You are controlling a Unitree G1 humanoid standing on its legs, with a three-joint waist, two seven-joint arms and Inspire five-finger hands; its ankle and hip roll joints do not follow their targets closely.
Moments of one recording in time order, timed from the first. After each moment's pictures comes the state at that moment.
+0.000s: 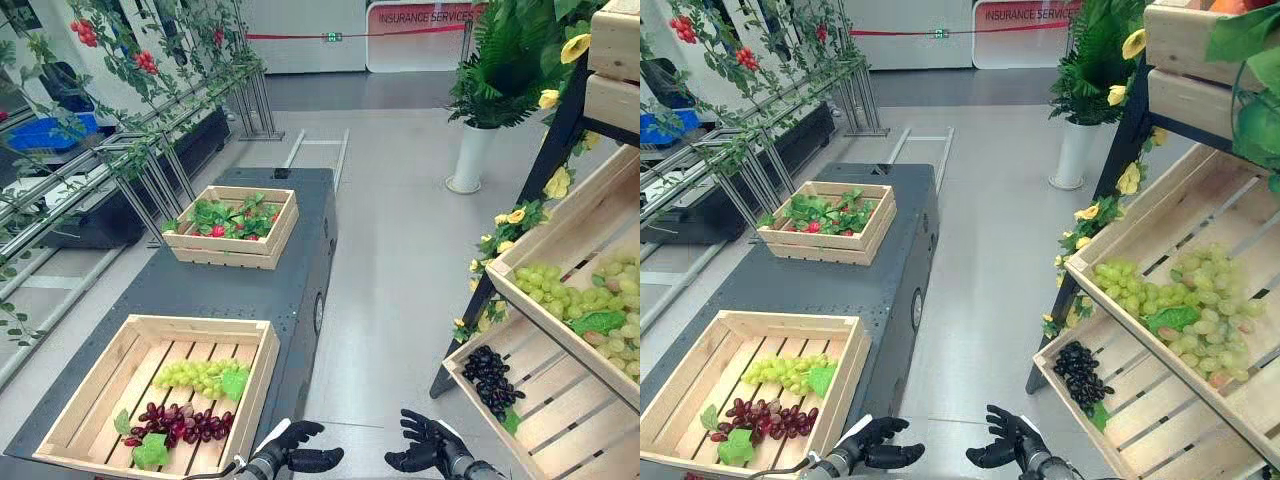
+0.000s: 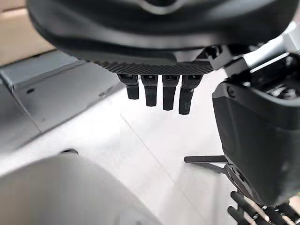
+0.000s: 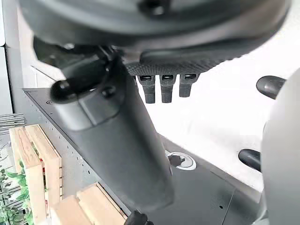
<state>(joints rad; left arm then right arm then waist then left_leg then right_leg) 0.02 0.26 -0.52 1.16 0.08 -0.40 0.00 0.01 -0.22 0.36 1.18 0.28 -0.34 0.22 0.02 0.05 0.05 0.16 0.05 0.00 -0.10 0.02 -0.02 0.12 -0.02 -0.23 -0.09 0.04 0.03</state>
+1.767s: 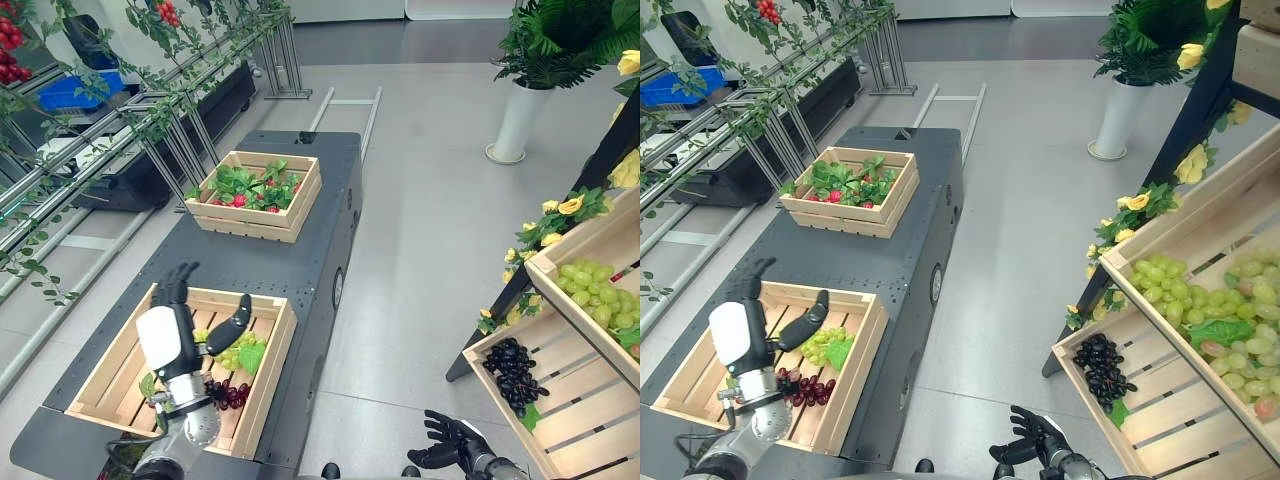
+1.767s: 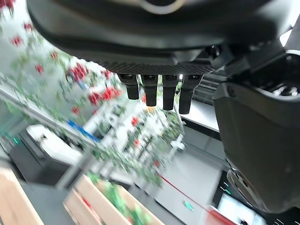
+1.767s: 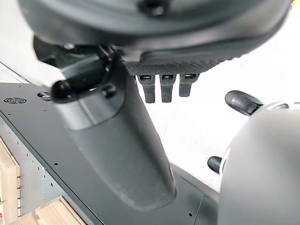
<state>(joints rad) -0.09 0.48 -0.06 0.90 0.57 -0.61 1.13 0.00 -0.30 0.32 1.20 0.29 -0.29 0.21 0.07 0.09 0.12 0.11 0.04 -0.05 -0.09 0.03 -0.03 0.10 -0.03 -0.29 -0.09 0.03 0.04</state>
